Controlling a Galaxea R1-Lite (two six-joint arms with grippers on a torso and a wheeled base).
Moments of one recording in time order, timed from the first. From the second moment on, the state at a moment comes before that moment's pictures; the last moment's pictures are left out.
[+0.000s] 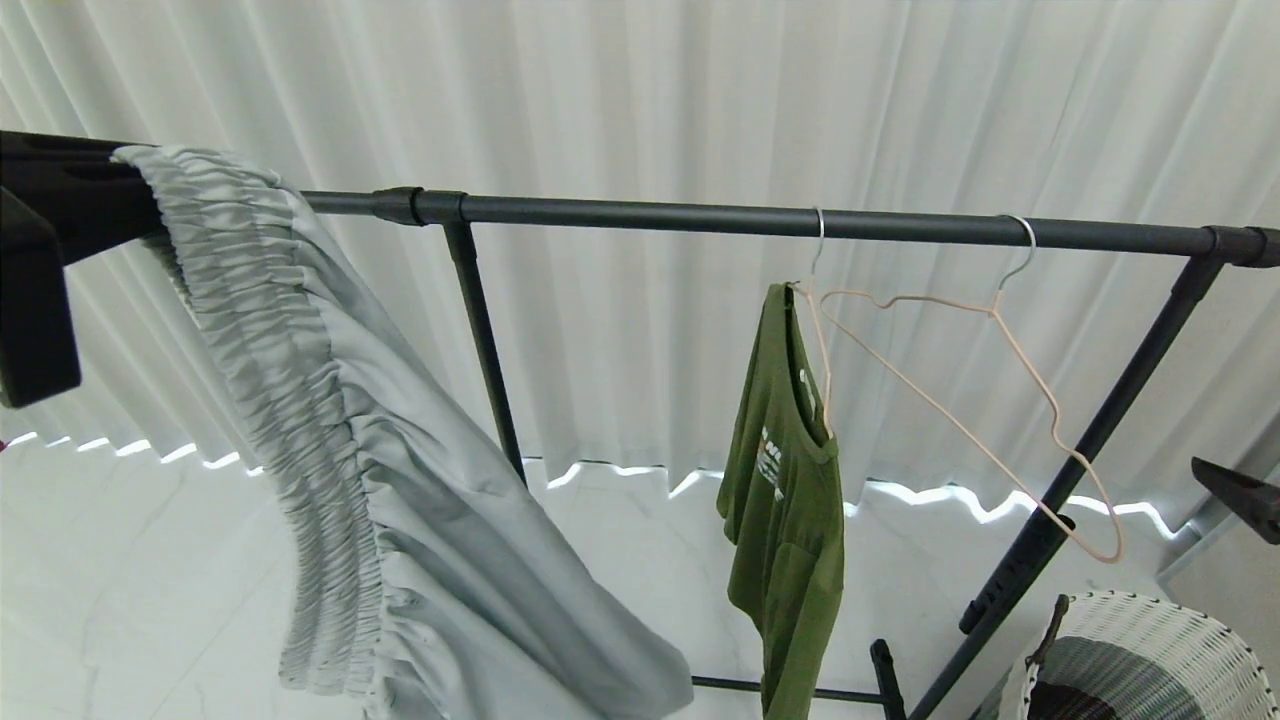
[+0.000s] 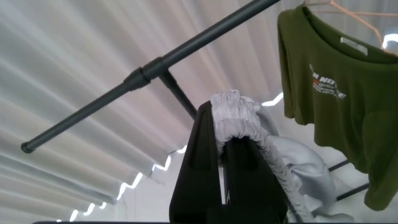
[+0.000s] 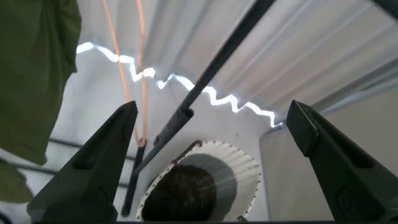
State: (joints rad) left arm -0.81 1.11 -1.24 0.24 0.48 0.49; right arm 0.13 1.00 -0.62 -0.14 -0.15 -0.32
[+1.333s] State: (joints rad) left arm -0.80 1.07 -1.22 0.24 0.51 0.61; right arm 0.07 1.62 -0.94 -0.14 0.32 -0.23
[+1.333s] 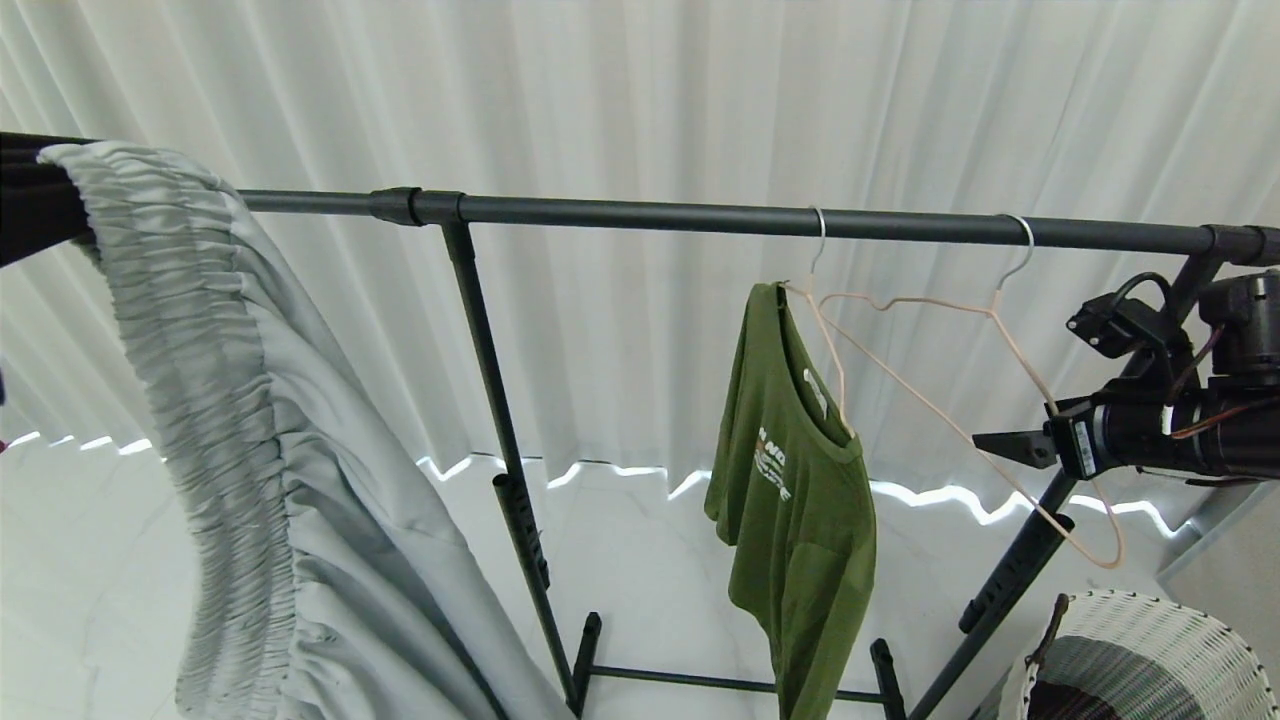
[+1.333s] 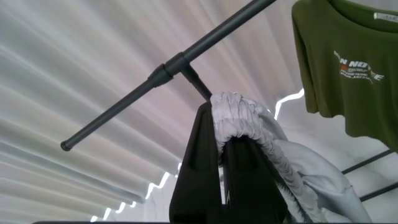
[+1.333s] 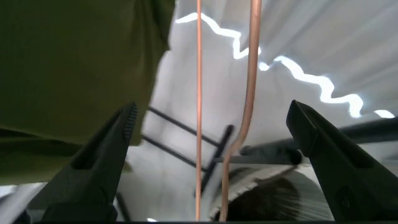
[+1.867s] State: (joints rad) left arm -0.80 1.09 -1.24 0.24 0.51 0.61; right arm 0.04 1.72 -0.98 -0.20 0.33 -0.22
